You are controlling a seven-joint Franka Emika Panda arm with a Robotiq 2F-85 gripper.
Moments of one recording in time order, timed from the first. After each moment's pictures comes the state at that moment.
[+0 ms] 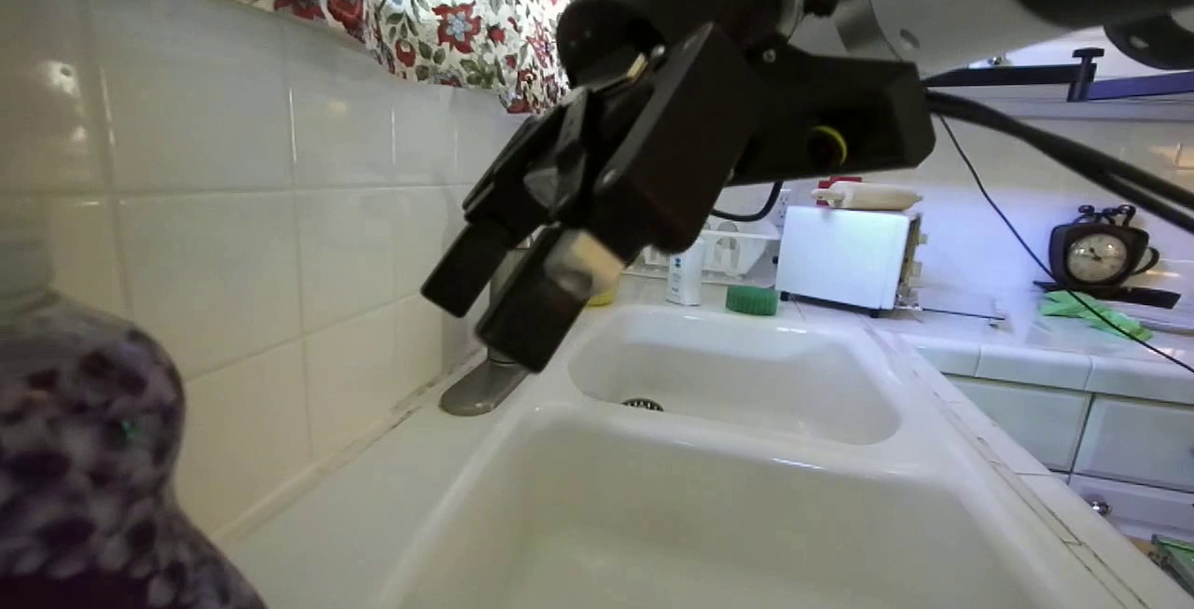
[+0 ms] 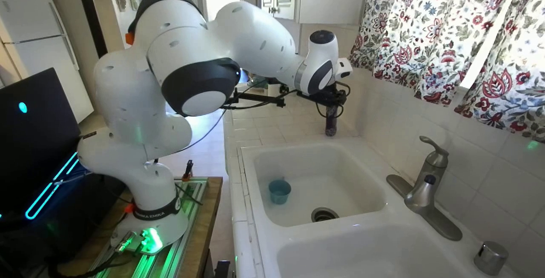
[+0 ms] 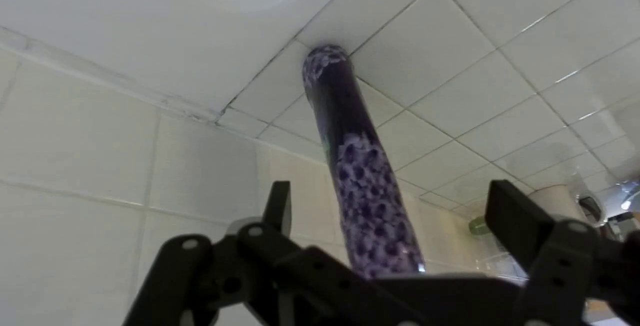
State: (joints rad) arm -0.95 0.67 1.55 -2.10 -0.59 2.64 -0.07
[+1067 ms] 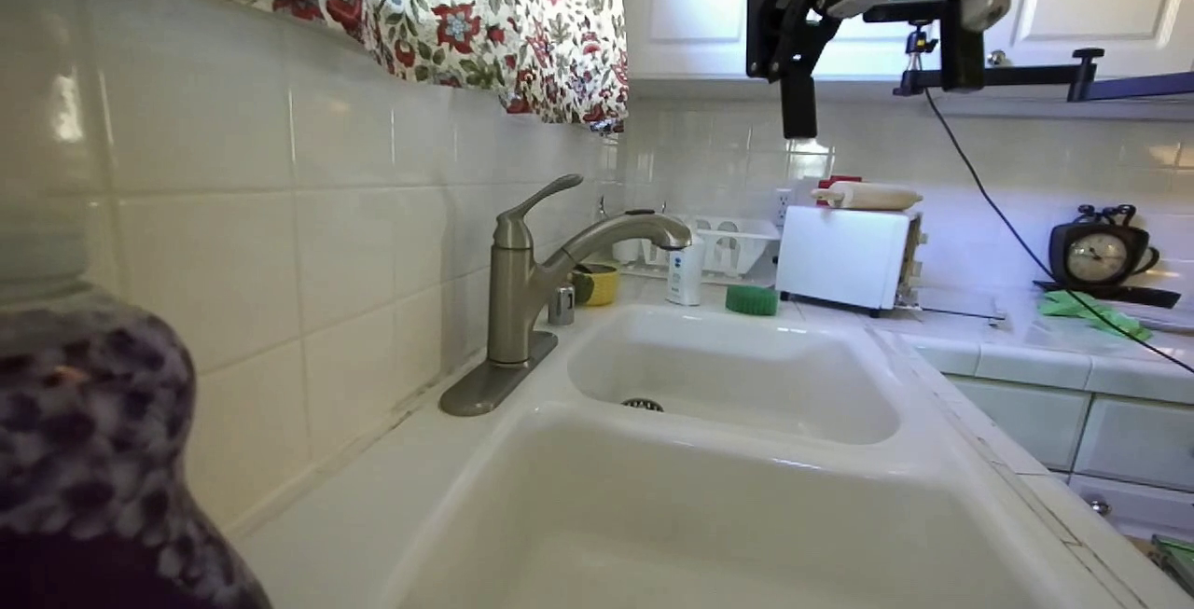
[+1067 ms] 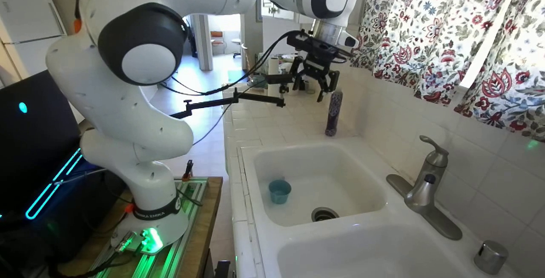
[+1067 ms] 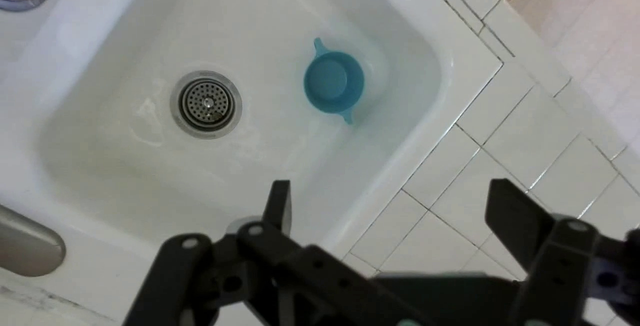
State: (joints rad) arm -1.34 0.53 1.94 -1.82 -0.34 1.51 -0.20
